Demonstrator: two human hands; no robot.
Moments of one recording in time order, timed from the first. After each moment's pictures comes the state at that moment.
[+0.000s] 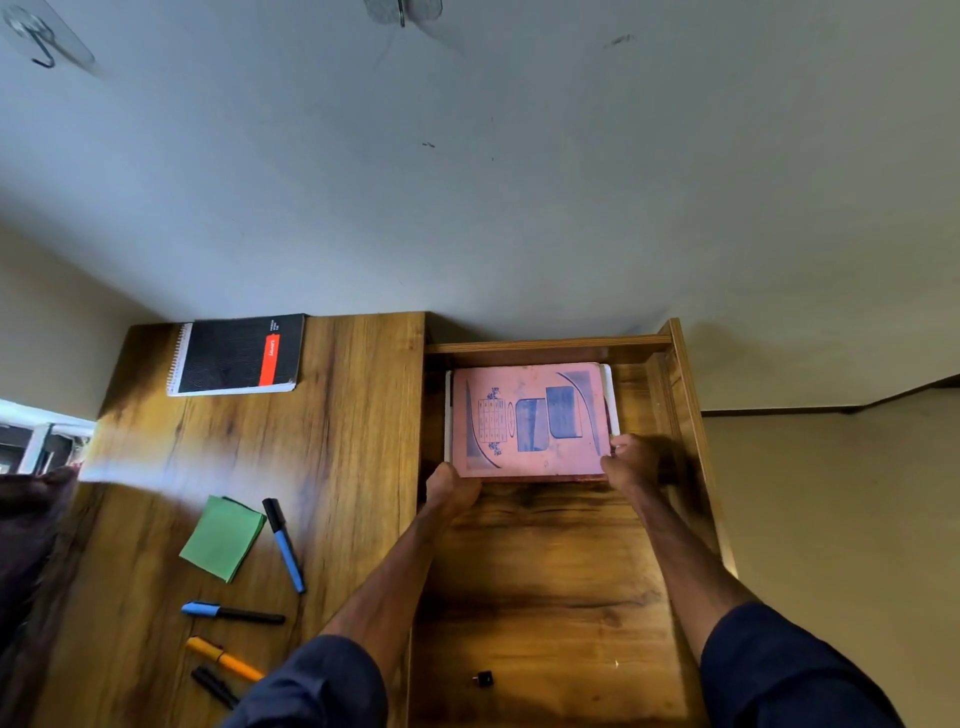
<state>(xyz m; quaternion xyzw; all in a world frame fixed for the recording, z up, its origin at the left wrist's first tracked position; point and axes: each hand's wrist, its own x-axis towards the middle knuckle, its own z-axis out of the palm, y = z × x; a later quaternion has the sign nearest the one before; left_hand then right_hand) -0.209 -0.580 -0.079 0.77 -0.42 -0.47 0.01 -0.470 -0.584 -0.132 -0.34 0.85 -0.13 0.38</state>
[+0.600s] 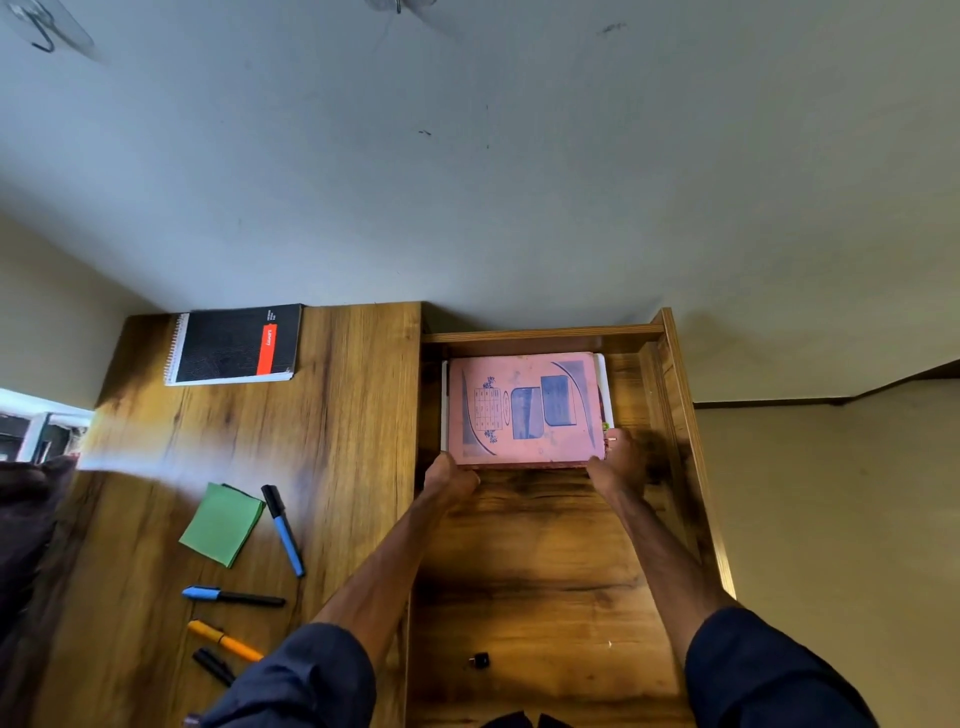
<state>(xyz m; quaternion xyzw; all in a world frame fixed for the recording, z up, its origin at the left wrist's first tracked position) -0.203 -0.571 -0.082 0.76 -0.39 -0.52 0.02 -0.453 -0.556 -0.131 -0.36 0.85 -0.17 0.36</state>
